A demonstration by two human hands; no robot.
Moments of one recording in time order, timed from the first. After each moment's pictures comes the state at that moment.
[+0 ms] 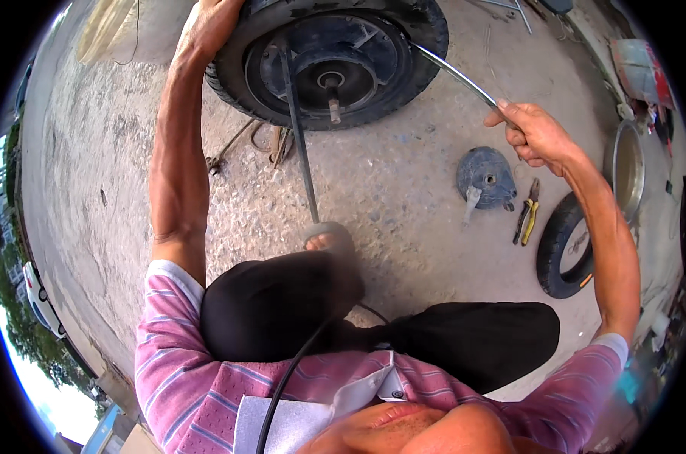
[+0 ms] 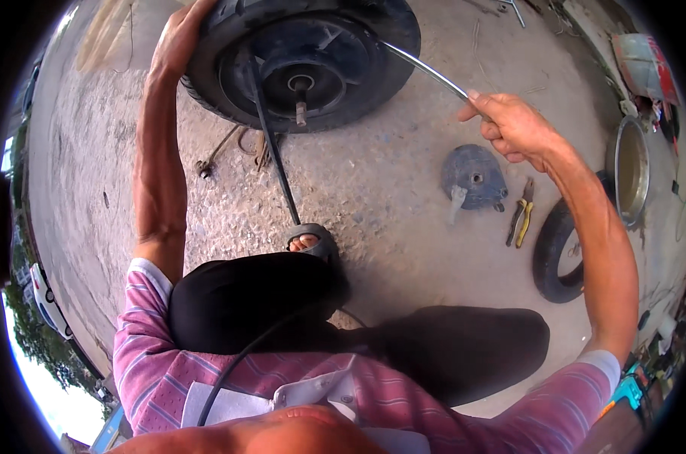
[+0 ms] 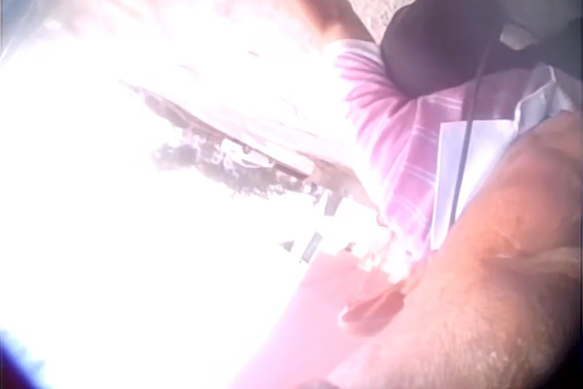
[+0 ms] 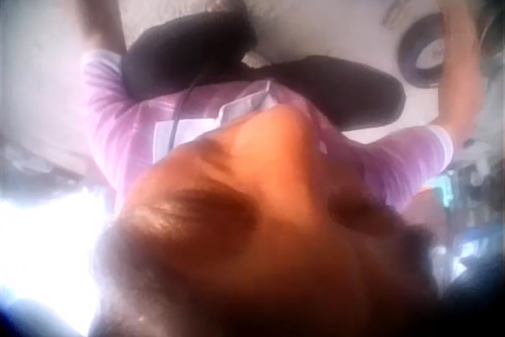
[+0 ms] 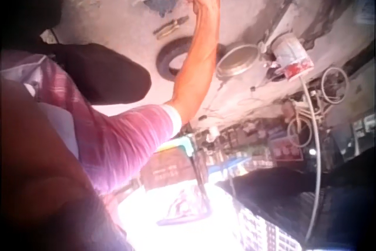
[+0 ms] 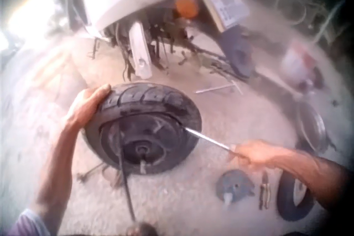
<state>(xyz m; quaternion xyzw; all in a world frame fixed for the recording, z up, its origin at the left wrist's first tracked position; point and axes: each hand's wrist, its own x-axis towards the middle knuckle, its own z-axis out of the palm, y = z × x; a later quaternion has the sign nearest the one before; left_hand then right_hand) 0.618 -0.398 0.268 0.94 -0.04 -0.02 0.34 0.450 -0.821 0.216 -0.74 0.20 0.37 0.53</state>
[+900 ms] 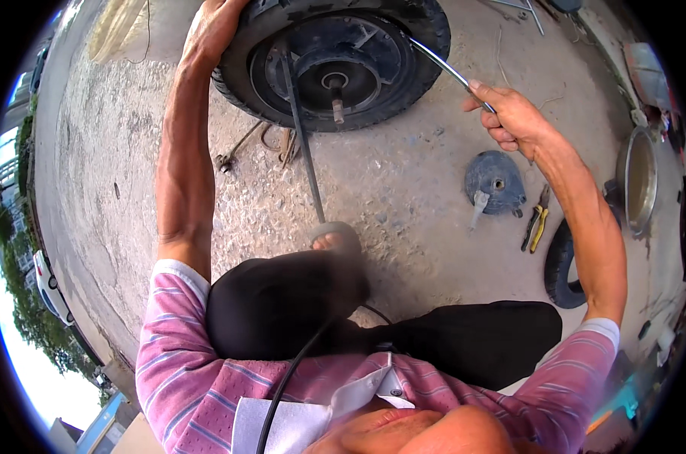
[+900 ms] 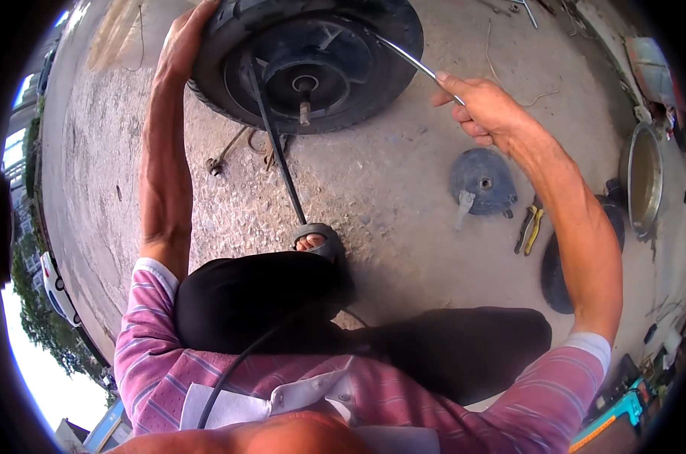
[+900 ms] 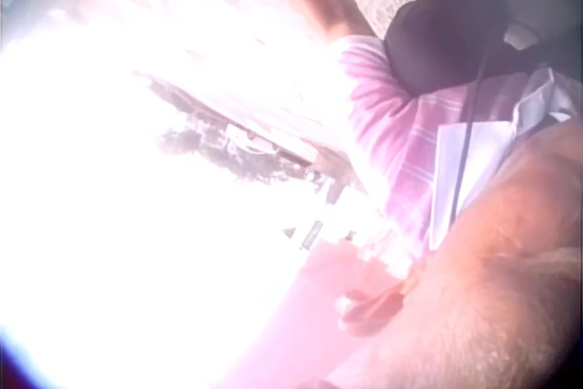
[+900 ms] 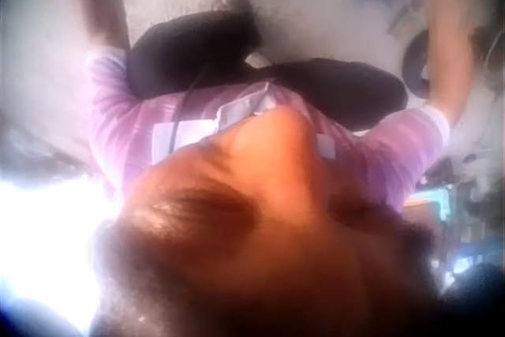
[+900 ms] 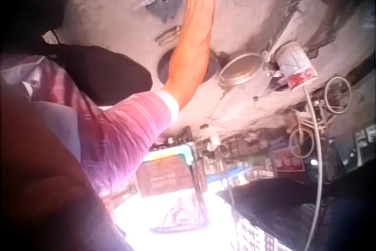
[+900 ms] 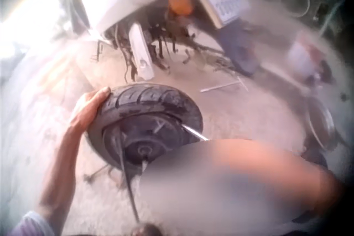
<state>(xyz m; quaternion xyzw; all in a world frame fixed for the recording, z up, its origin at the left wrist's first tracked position) 0.627 -0.407 0.262 0.92 -0.04 0.00 0.39 0.471 -0.788 0.184 -0.70 0.22 0.36 0.58</state>
